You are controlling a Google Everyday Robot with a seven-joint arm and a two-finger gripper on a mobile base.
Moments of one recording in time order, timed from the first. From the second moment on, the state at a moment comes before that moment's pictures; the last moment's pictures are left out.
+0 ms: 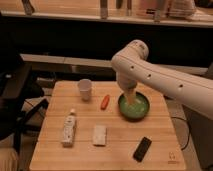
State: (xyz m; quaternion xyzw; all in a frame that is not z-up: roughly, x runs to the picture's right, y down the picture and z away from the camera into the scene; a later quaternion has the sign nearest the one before) arm 0.100 0.013 0.695 -0.22 -0.01 -0.16 0.96
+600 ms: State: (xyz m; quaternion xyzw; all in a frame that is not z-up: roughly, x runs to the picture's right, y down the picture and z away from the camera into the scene) arm 0.046 0.008 0.712 -0.21 -0.04 -0.21 0.95
